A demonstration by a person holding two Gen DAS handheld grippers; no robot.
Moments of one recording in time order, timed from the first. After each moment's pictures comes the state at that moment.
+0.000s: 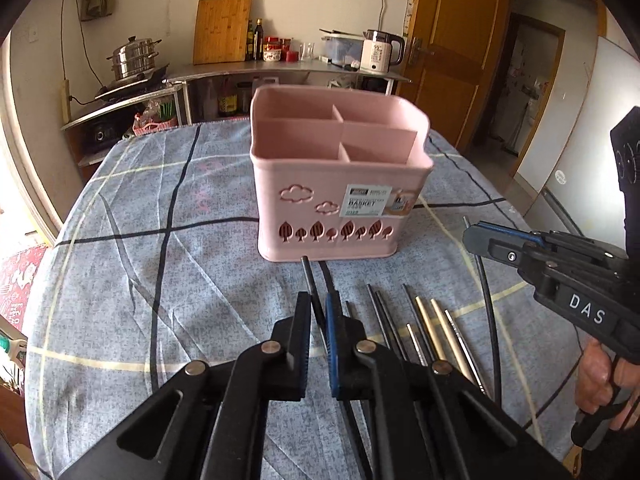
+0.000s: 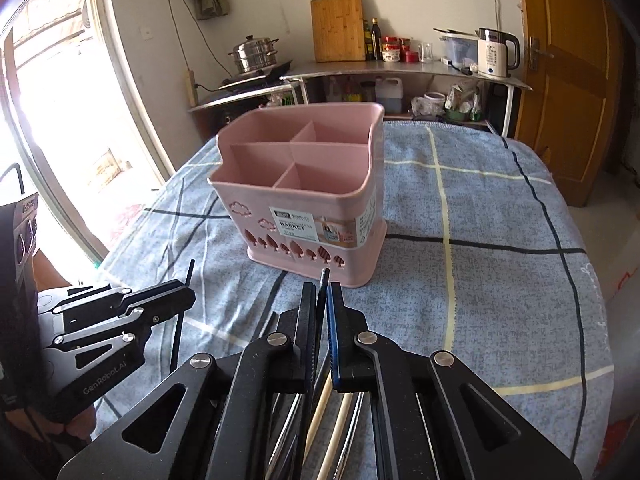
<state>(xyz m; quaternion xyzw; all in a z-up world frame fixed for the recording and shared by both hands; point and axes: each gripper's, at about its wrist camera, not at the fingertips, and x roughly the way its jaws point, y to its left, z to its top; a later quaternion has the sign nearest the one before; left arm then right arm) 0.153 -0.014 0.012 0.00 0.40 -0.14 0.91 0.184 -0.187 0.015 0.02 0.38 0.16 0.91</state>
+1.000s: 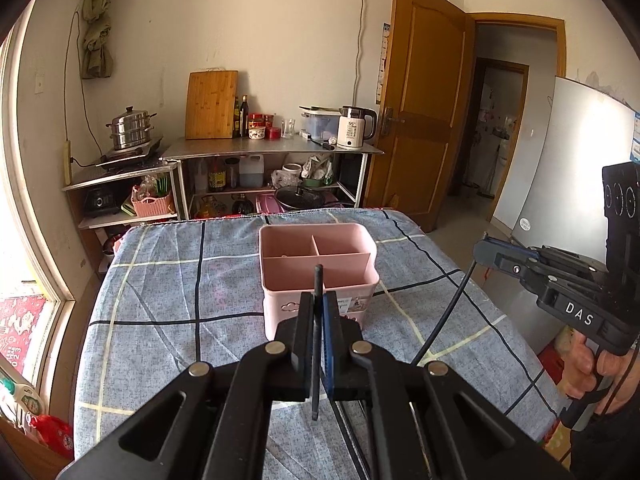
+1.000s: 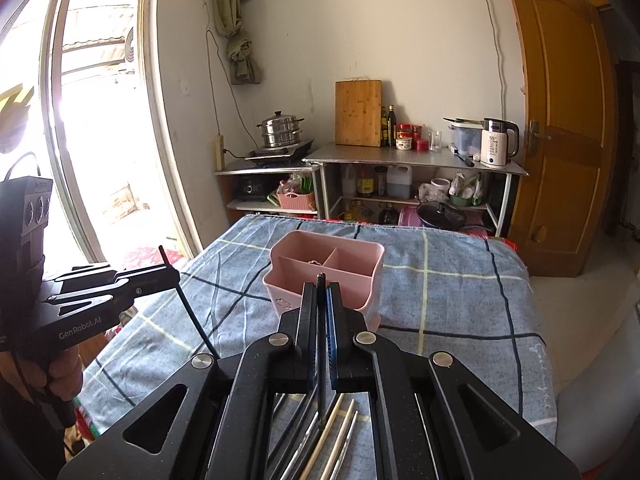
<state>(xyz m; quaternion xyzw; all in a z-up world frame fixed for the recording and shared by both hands) 0.119 0.012 0.122 0.00 0.29 -0.17 0.94 0.130 -0.197 0.118 0.00 0.25 0.18 0.95</state>
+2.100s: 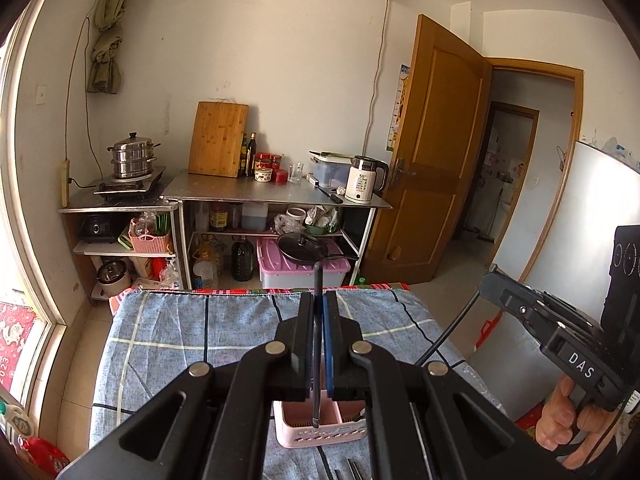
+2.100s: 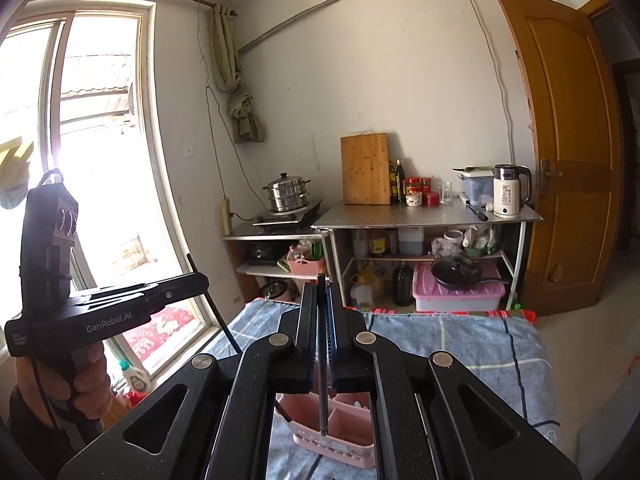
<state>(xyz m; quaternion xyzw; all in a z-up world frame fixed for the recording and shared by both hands) 0.222 0.030 0.207 -0.05 0.24 -0.17 0.96 0.210 -0.182 0.202 0.05 0.17 0.20 0.96</state>
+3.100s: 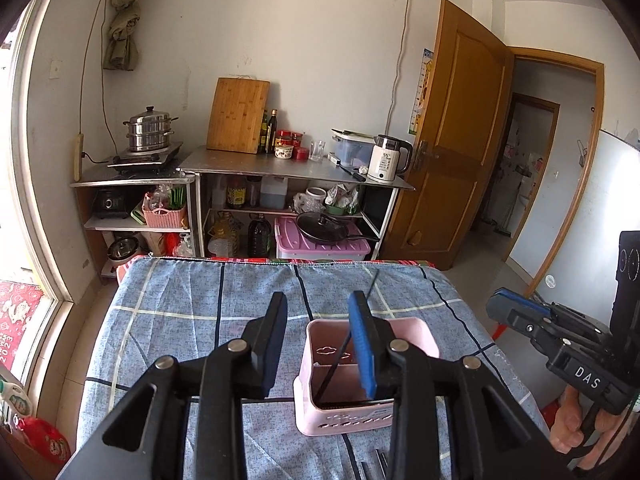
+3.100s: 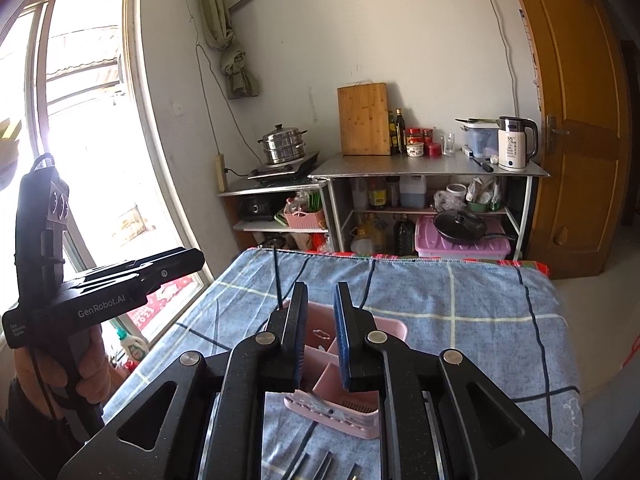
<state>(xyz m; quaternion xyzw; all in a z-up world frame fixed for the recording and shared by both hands) 0.229 0.041 0.149 -0.05 0.26 -0.13 0.95 0.226 -0.179 0.140 0.04 0.25 0.20 0.95</state>
